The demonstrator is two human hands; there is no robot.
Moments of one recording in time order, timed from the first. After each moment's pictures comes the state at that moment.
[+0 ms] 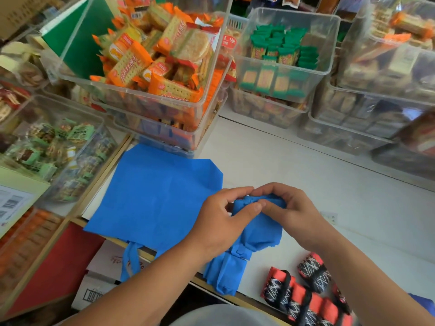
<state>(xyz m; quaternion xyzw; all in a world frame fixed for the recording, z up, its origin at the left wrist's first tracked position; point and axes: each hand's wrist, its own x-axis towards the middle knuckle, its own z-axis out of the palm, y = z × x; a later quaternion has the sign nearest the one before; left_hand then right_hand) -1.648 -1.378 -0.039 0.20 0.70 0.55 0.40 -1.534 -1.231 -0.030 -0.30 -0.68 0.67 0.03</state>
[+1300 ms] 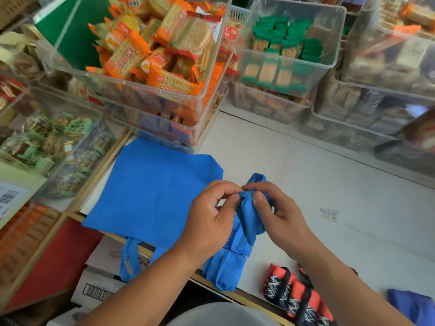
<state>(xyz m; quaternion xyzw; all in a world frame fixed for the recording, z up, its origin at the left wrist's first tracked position) -1.655 -1.391 -0.054 0.26 0.70 0.59 0.29 -1.540 -1.262 -0.050 -0.30 -0.72 0.62 0.11</state>
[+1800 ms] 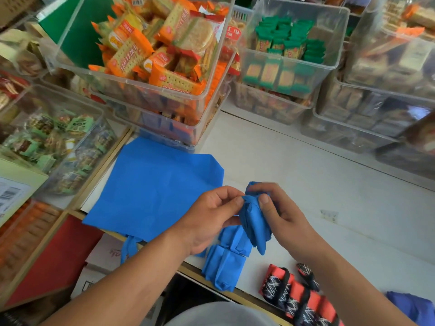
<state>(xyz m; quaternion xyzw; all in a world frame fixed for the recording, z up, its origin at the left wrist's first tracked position) -1.668 -1.387 -0.058 0.11 0.53 0.62 0.57 -1.531 -1.253 -0.047 -0.27 -0.71 0.65 0.06</state>
